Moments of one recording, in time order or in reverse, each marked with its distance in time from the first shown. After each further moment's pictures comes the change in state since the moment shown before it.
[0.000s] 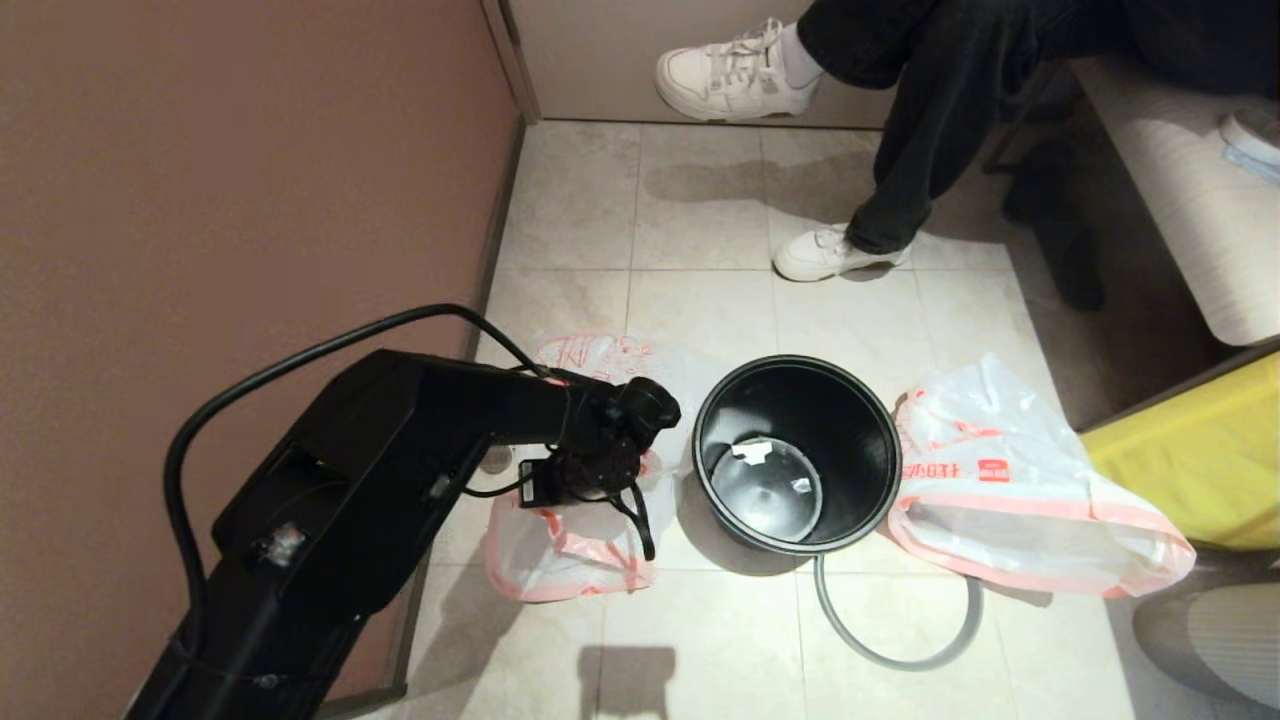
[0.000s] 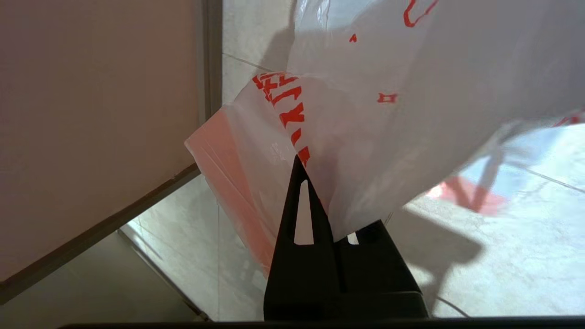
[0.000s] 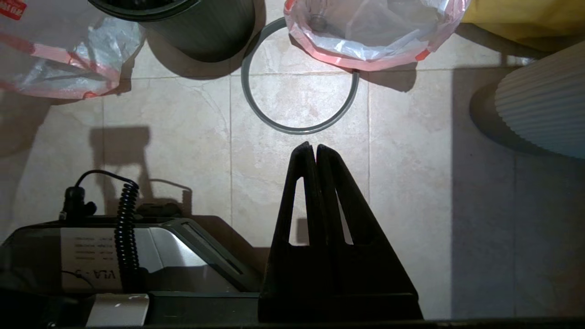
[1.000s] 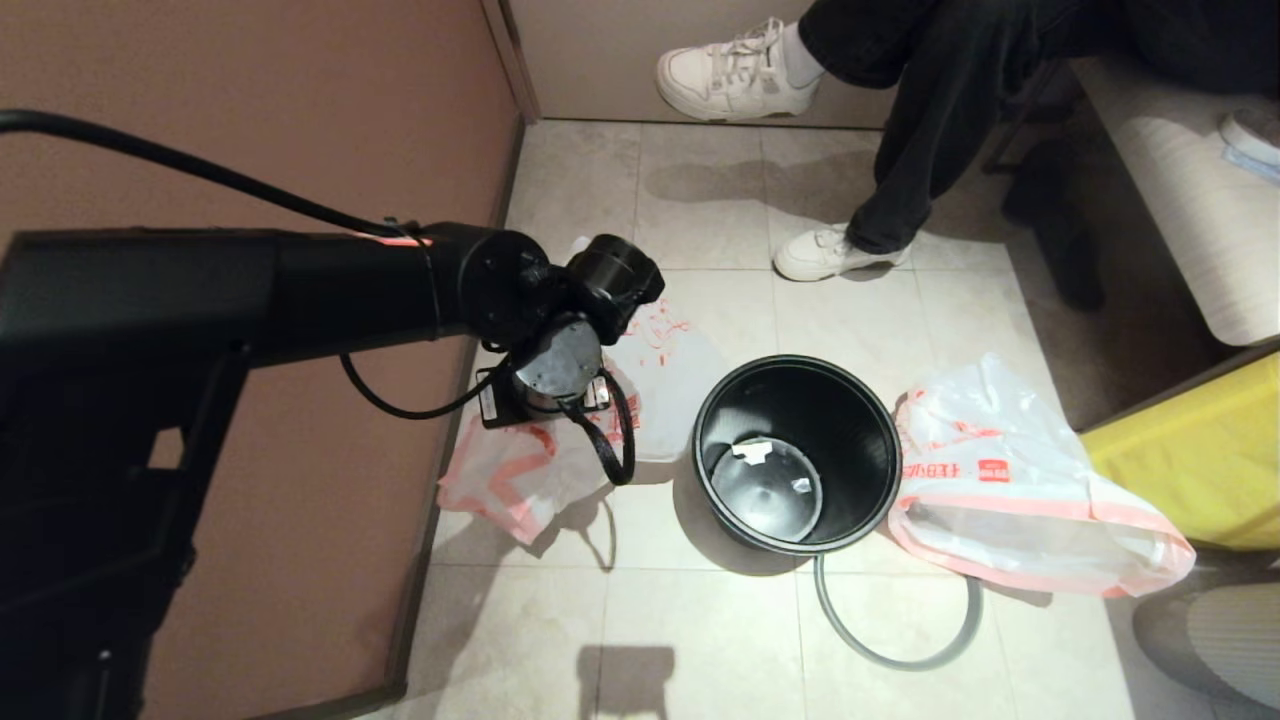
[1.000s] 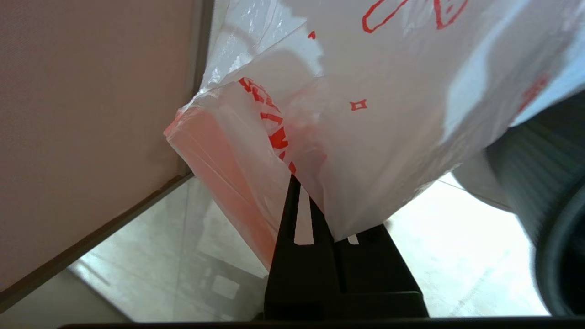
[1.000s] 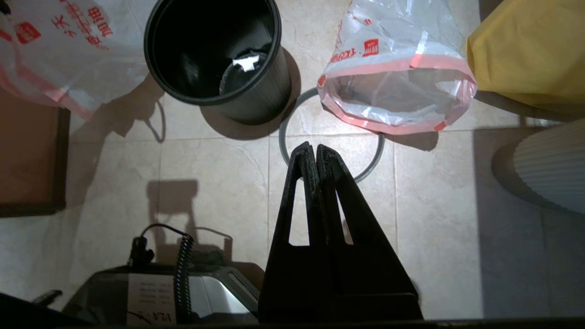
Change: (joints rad) left arm -0.070 -0.345 -0.001 0.088 -0.056 -0.004; right arm 0.004 0.173 -0.218 -0.085 0.056 0.073
